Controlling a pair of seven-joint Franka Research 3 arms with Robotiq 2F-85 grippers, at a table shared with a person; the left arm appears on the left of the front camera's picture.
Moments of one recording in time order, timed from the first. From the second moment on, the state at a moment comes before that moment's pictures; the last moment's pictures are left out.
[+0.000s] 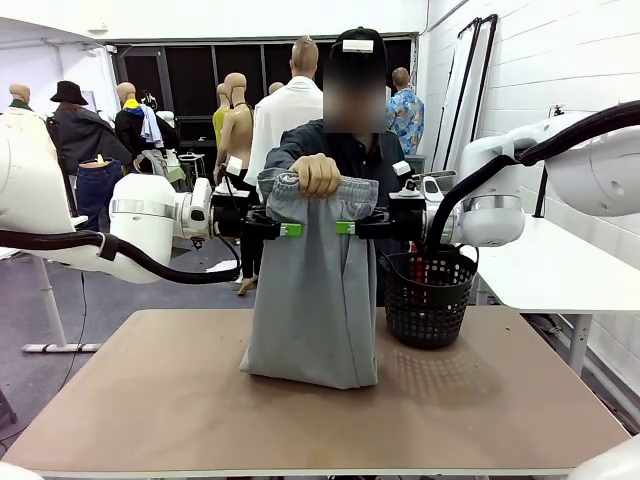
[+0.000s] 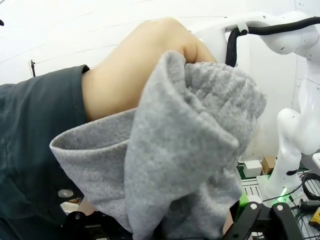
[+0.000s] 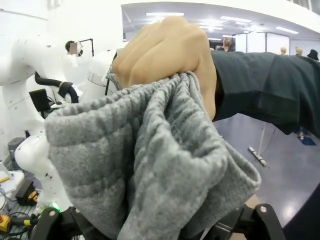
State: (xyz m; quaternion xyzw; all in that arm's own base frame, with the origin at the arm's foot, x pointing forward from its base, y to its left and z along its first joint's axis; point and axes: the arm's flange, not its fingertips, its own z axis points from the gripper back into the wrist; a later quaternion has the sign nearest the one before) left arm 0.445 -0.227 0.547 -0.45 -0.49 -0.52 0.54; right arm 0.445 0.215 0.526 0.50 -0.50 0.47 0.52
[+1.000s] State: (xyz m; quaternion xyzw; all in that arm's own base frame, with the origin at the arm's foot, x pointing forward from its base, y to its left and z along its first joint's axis) left arm 0.451 -0.221 0.542 -0.46 -0.49 -0.49 0.55; right arm 0.457 0.208 0.530 0.52 -0.47 0.49 0.52
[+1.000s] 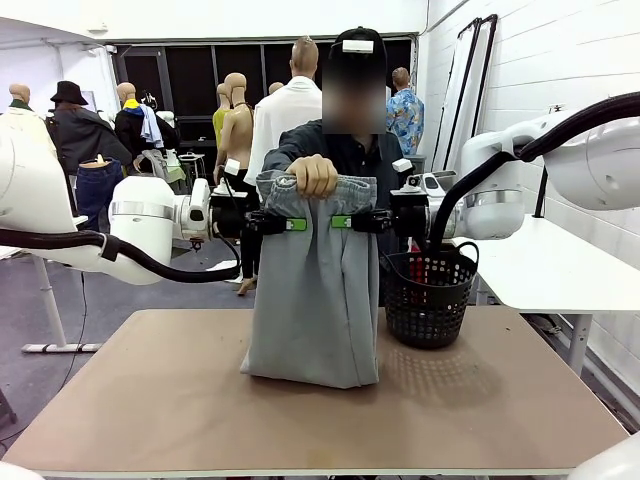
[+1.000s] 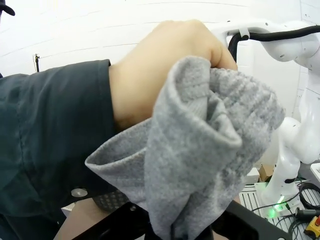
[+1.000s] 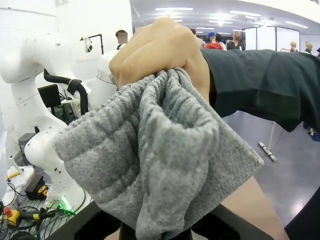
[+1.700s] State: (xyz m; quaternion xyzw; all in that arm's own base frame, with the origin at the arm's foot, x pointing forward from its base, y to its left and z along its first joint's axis) left arm 0.458 -0.220 0.540 -0.45 -0.47 -0.48 0.59; right arm 0.458 0.208 0.526 0.51 -0.45 0.50 0.53
